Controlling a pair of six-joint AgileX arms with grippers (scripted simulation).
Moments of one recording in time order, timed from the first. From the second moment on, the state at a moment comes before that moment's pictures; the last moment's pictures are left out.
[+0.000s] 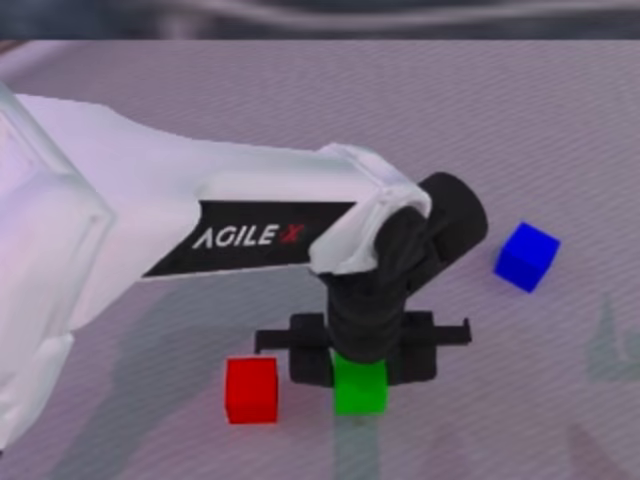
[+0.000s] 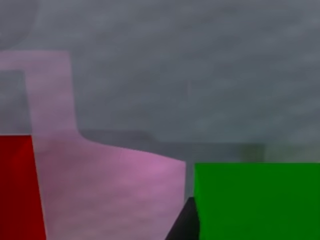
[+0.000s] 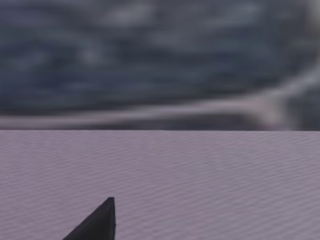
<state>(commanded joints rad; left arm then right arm) -0.91 2.09 1.43 -0.89 -0.02 -0.90 0.00 0.00 0.00 0.00 0.00 0.00</state>
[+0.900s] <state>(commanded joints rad) -0.91 2.09 1.44 -0.89 -0.02 -0.90 0.00 0.00 0.00 0.00 0.00 0.00</state>
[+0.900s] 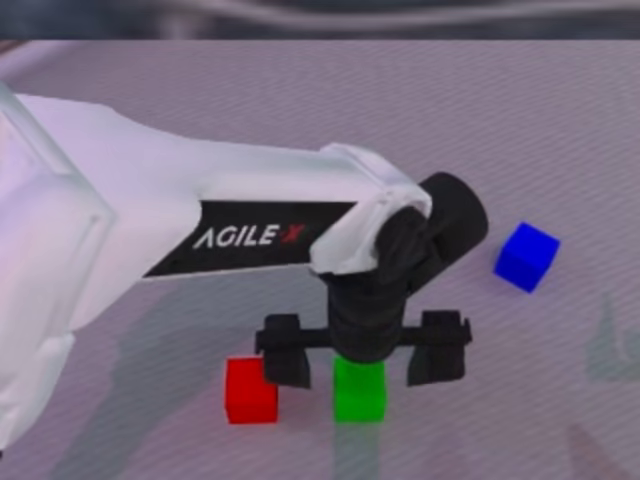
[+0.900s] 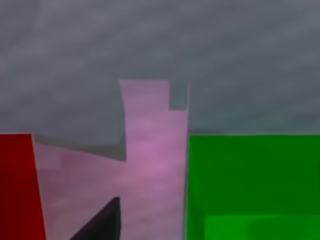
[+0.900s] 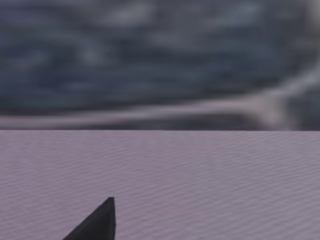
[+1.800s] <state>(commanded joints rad) -0.88 1.98 1.56 -1.12 -0.02 -0.90 0.01 0.03 0.03 -0.02 0.00 -0.01</state>
